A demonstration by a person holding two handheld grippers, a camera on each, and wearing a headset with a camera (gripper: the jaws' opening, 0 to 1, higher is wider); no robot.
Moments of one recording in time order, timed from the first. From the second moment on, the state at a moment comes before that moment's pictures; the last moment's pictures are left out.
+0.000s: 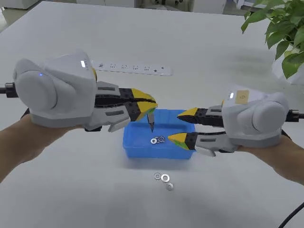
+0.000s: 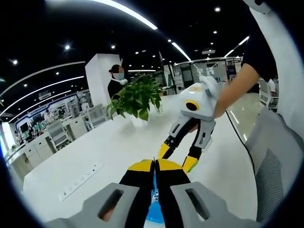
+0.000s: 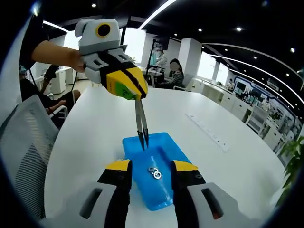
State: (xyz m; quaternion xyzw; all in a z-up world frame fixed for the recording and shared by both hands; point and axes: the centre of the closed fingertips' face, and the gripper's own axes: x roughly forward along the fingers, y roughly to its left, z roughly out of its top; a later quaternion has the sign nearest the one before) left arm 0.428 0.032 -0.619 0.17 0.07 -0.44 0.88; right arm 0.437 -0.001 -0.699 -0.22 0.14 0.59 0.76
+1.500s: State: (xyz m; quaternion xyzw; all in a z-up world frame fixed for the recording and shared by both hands) left arm 0.354 0.001 -0.667 0.16 0.09 -0.46 0.87; right arm 0.333 -0.050 -0.720 -0.21 0.16 0.62 0.74
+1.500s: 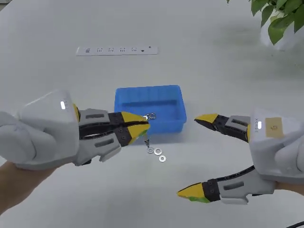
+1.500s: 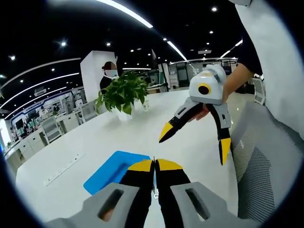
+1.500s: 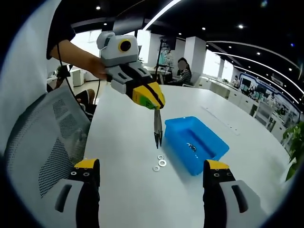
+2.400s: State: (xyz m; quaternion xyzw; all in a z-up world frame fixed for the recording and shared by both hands) left arm 0.364 -0.010 -0.695 0.16 0.11 -0.49 0.85; right arm 0.310 -0.051 -0.747 -0.18 0.20 0.63 0.72
